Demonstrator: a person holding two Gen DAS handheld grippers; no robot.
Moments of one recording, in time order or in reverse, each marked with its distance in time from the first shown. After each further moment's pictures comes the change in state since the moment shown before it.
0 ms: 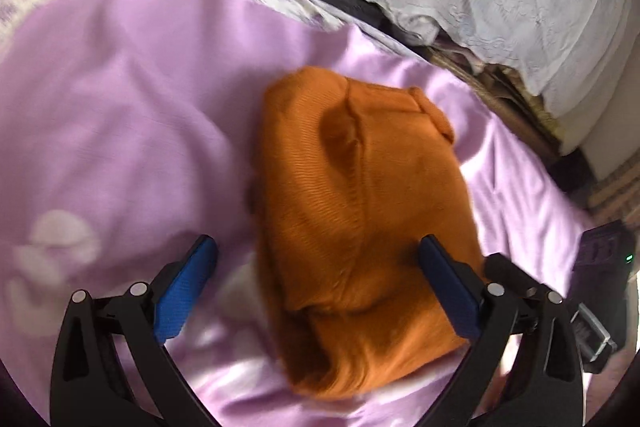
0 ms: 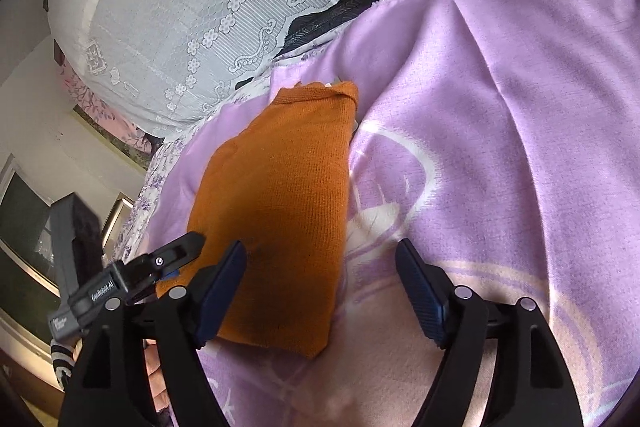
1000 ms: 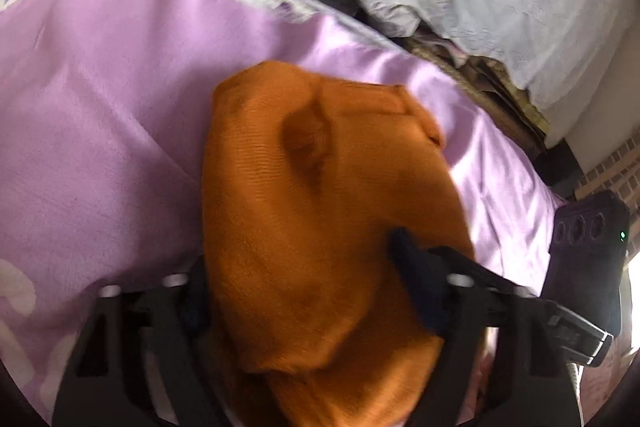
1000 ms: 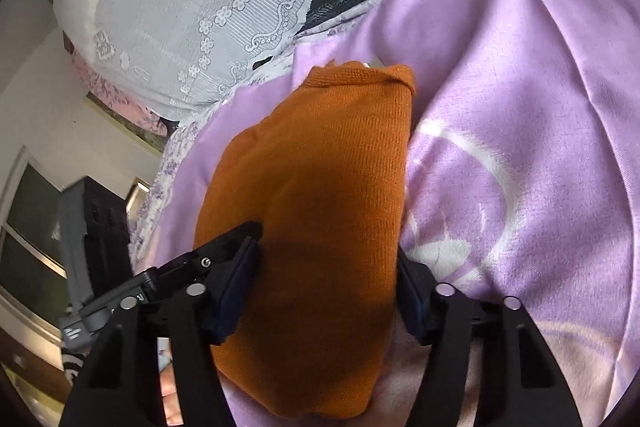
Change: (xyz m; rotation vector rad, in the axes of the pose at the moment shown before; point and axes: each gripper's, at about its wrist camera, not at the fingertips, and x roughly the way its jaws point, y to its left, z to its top) left arm 0.021 -0.014 0.009 0.059 -0.015 -0.050; right arm 0.045 0.019 0.016 -0.035 0.060 0.056
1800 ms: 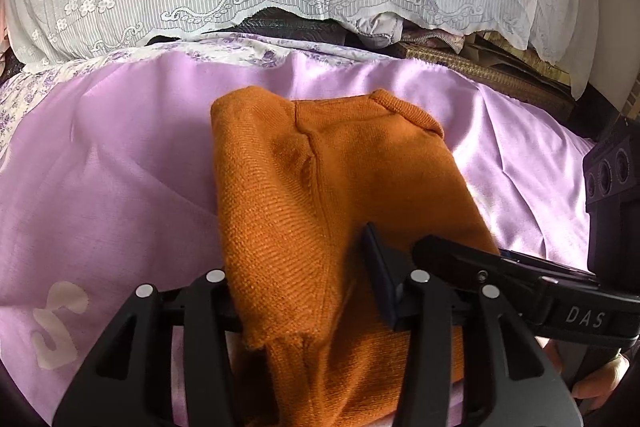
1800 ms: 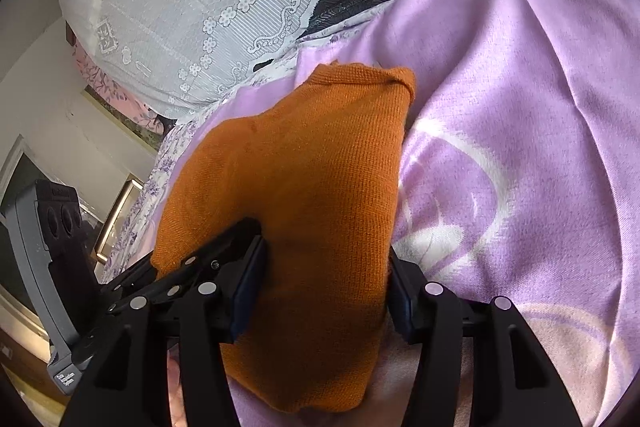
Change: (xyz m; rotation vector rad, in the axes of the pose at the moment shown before) left arm -0.014 -0.040 -0.015 0.230 -0.119 0.223; right arm -0.009 -0.001 -0.008 -0.009 -0.010 -0.009
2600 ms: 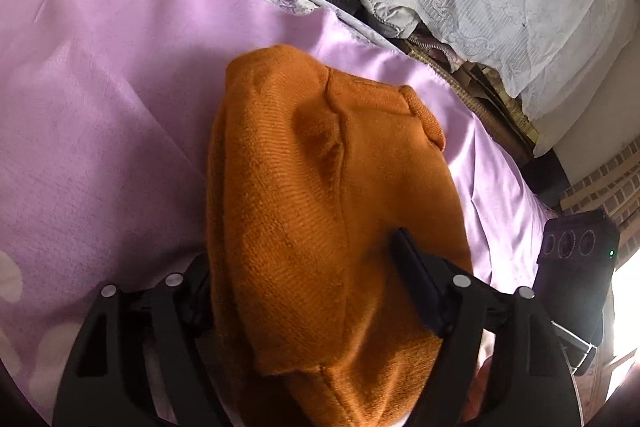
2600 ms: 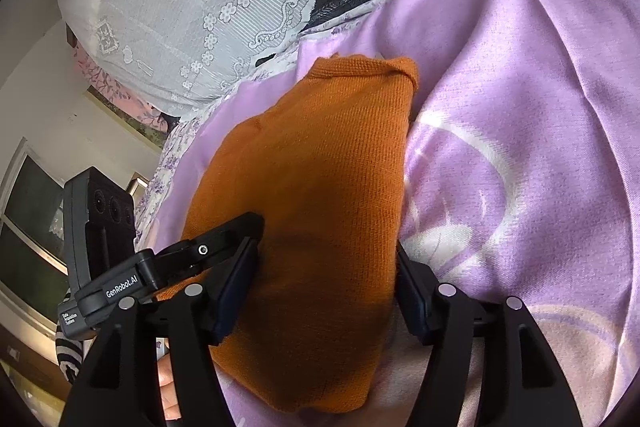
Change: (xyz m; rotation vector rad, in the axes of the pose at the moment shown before) left arm 0.033 0.046 -0.002 -0.296 0.146 -0.289; right arm 0.006 0.002 0.000 0.014 0.019 0.025
